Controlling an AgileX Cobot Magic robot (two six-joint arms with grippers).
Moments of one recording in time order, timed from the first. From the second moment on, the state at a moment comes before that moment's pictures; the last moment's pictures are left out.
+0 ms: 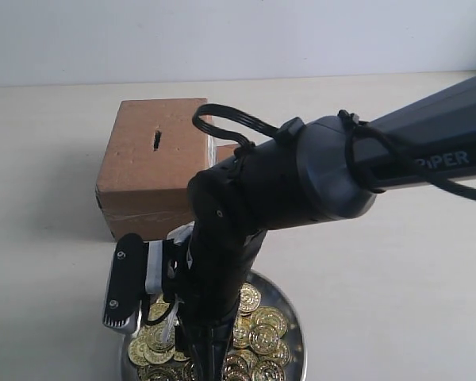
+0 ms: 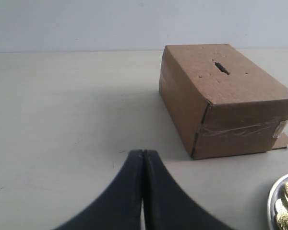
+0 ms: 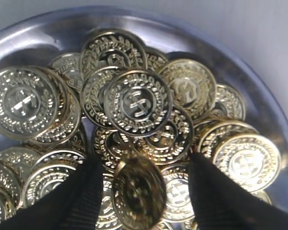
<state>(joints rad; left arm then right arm) -0.18 0.00 0.00 -0.13 0.36 0.08 0.85 1.99 -1.12 0.23 0.62 -0.83</state>
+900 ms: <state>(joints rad) -0.18 0.00 0.00 -0.13 0.36 0.08 0.85 1.92 -1.12 0.12 0.65 -0.78</state>
